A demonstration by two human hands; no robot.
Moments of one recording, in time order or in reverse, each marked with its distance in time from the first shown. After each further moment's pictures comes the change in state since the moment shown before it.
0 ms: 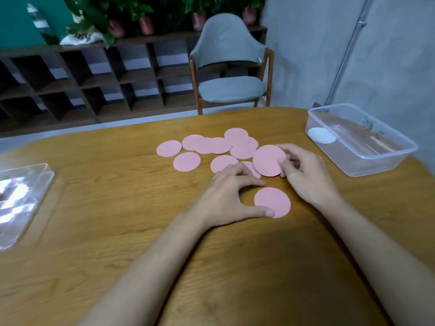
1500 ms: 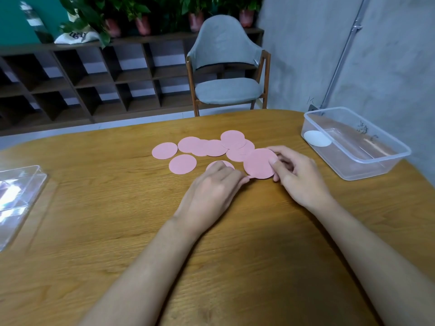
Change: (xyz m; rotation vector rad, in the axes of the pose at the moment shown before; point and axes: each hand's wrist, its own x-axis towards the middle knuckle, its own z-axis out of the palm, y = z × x) left_hand -0.005 -0.012 -0.002 0.340 0.409 0.228; right_hand 0.003 0.002 0.004 0.123 -0.056 -0.029
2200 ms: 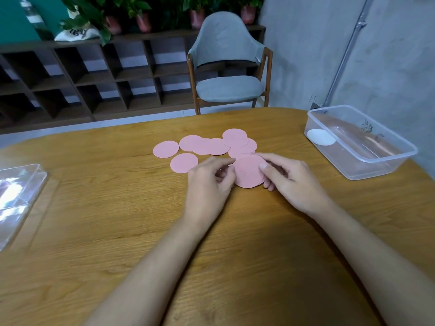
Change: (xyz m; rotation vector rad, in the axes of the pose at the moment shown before) left_hand 0.008 0.007 0.001 -0.374 0.165 -0.508; right_hand -0.008 -0.012 0.009 0.088 -0.142 -0.057
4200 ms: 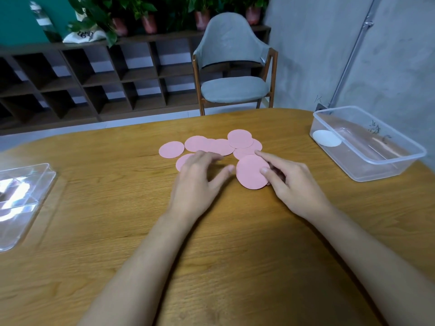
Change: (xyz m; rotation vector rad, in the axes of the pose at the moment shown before) left_hand 0.009 -0.026 -0.028 0.200 -0.110 -0.021; right_hand -0.001 -0.003 0.010 -0.218 0.059 -0.100
